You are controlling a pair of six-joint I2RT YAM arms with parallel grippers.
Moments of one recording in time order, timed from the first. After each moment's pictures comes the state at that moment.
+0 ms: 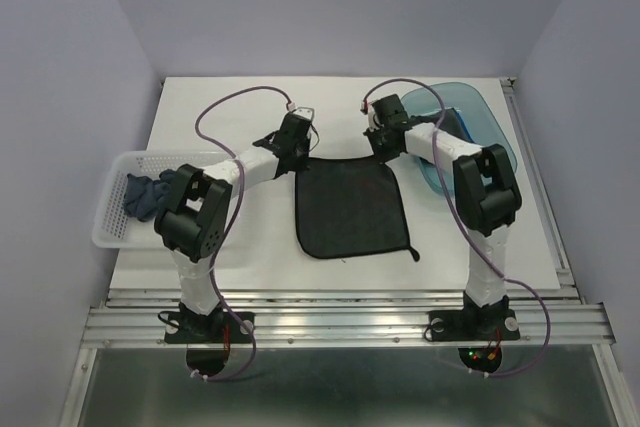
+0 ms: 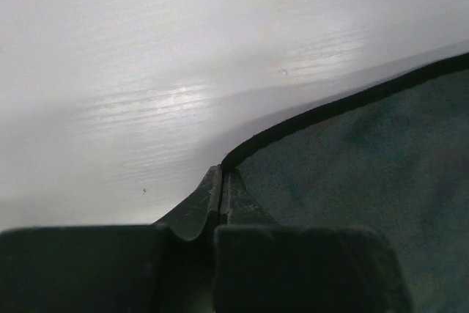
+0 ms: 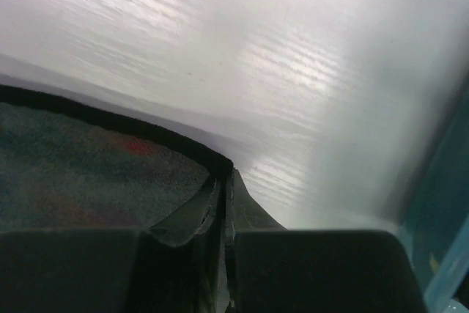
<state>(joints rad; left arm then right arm) -0.51 1.88 1.24 -0.22 -0.18 -0.25 0.40 2.08 1.55 -0.49 0.08 -0.04</state>
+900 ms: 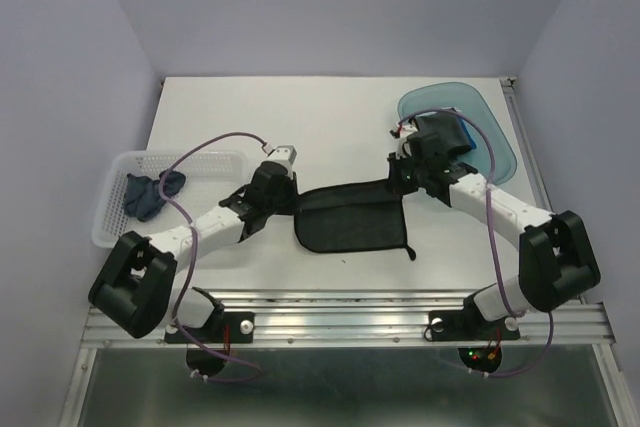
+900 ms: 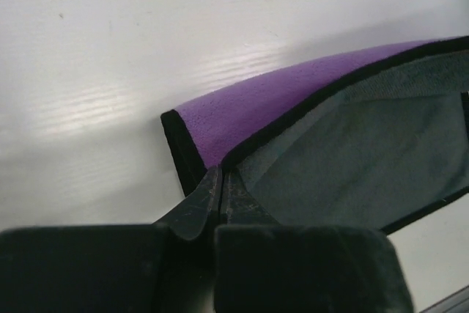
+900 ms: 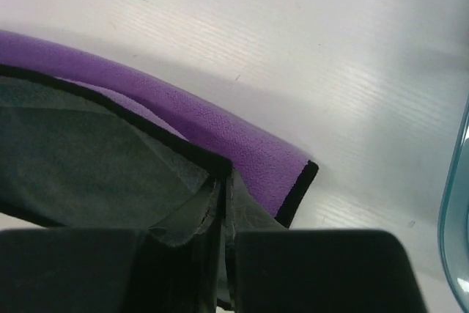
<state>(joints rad) -0.58 1.35 0.68 0.00 -0.06 -0.45 0.42 1.48 0.95 -0.26 -0.14 0.16</state>
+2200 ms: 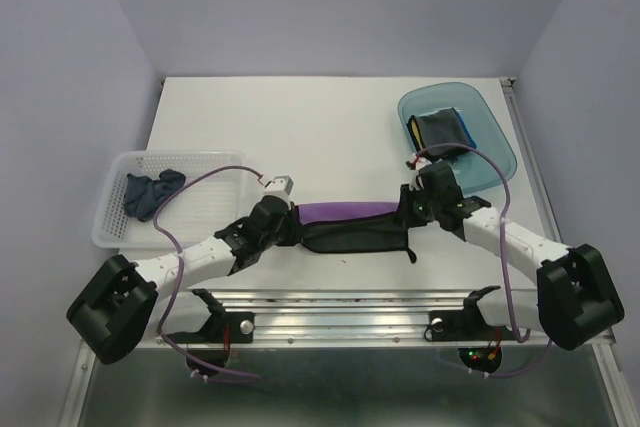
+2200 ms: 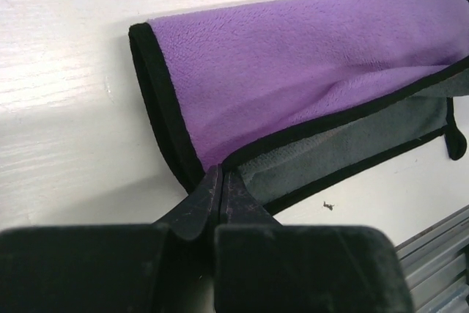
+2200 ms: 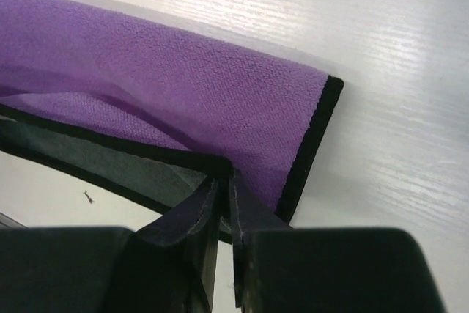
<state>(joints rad) -0.75 1.15 0.42 0.06 -0.10 -0.68 0.43 1.24 0.64 -0.24 -0.18 0.33</state>
